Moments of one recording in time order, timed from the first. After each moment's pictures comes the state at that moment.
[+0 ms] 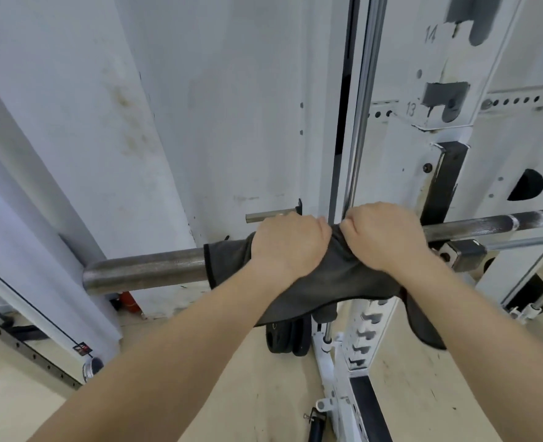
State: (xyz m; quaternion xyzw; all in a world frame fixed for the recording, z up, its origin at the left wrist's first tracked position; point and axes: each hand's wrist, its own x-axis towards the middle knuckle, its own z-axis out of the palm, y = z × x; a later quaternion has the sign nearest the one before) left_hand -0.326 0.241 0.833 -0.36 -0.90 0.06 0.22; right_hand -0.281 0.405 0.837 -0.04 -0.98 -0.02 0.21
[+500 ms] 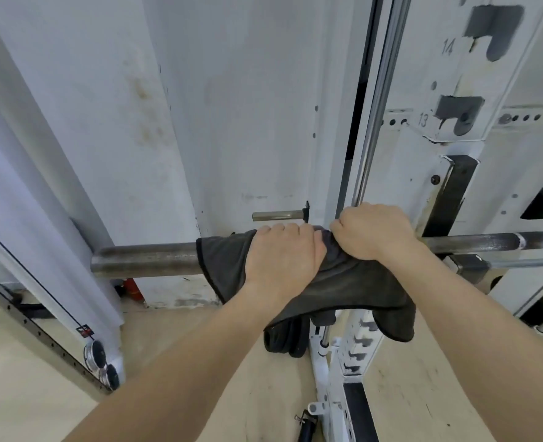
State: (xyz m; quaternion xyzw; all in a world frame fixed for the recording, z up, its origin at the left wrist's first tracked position) left_hand -0.307 0.228 0.805 -0.29 -0.90 -0.01 0.34; right_hand -0.298 0.394 0.855 -0.01 -0.99 -0.07 0.09
